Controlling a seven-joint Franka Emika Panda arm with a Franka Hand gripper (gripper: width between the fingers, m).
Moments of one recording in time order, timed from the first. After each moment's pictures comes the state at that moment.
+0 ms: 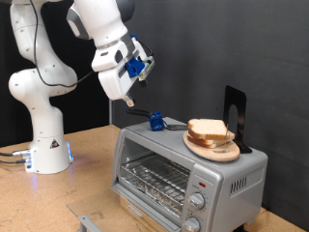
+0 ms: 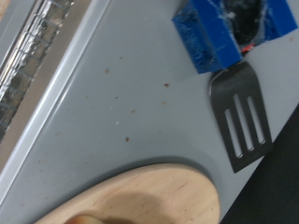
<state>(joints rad) 0.24 -0.40 -0.18 -2.41 0.44 2.13 0.10</state>
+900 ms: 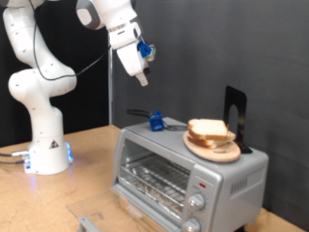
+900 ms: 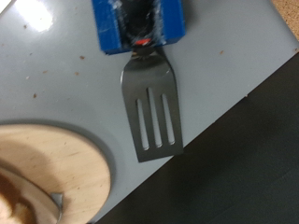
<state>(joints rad) 0.28 -0.60 -0.03 -2.52 0.37 2.21 0.05</state>
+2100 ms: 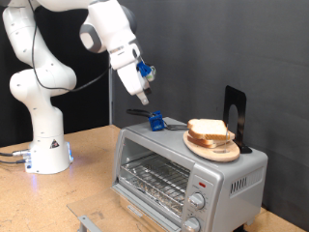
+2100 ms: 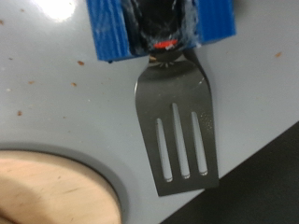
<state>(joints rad) 0.33 -0.53 -0.02 -2.67 0.41 2.51 0.00</state>
